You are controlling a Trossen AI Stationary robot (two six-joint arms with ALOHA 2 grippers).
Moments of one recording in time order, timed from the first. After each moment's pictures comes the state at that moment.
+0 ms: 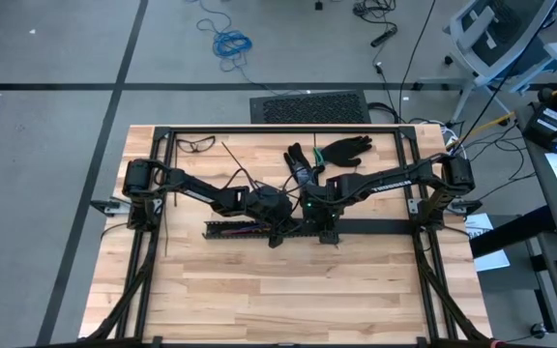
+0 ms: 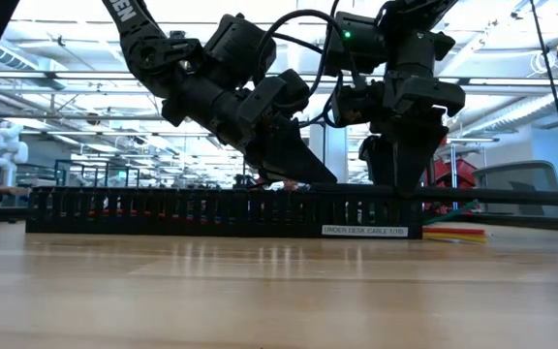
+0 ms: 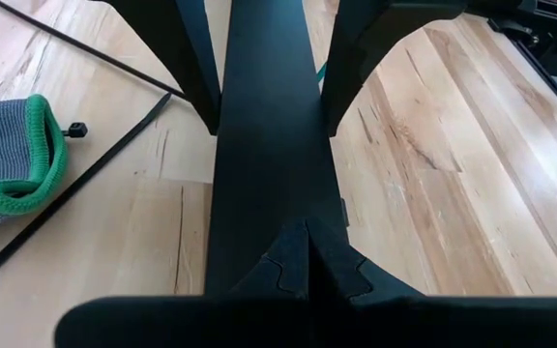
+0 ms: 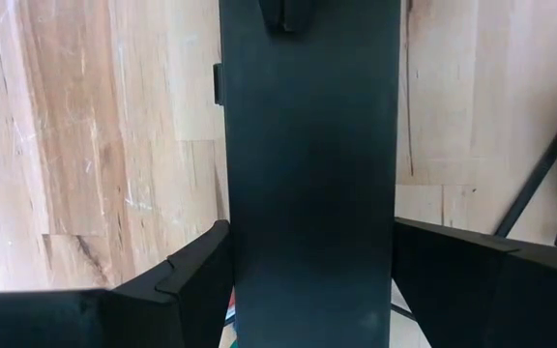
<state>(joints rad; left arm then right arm) 0.04 1.89 0.93 0.42 0.24 -0.12 -0.04 1.73 1.10 -0.71 -0.18 0.03</state>
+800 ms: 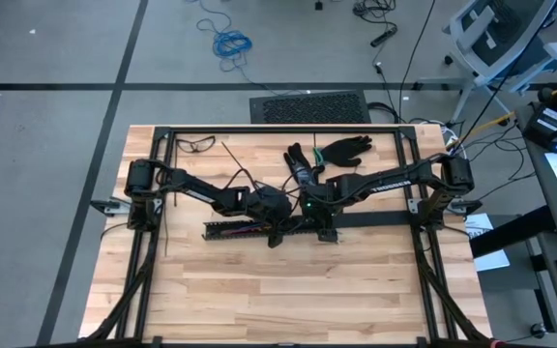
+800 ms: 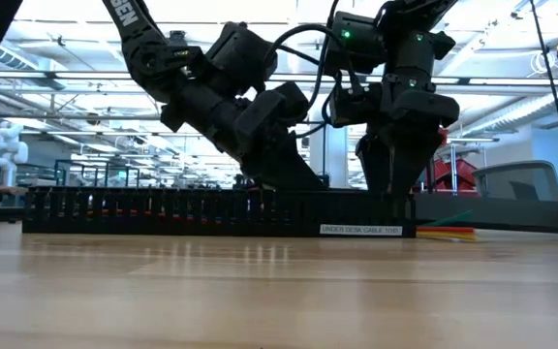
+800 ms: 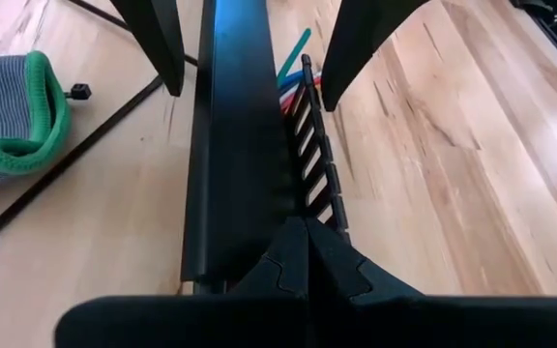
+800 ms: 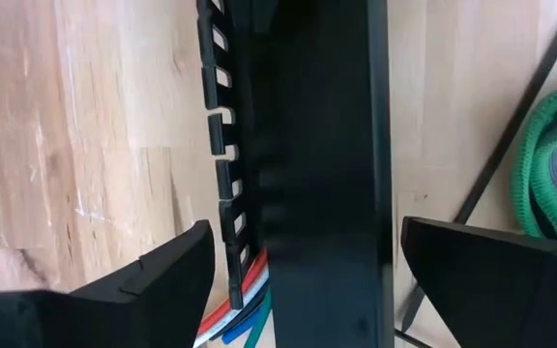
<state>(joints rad) 0.04 1.90 0.93 0.40 0.24 -0.13 -0.04 1.73 1.10 -0.70 -0.10 0.01</state>
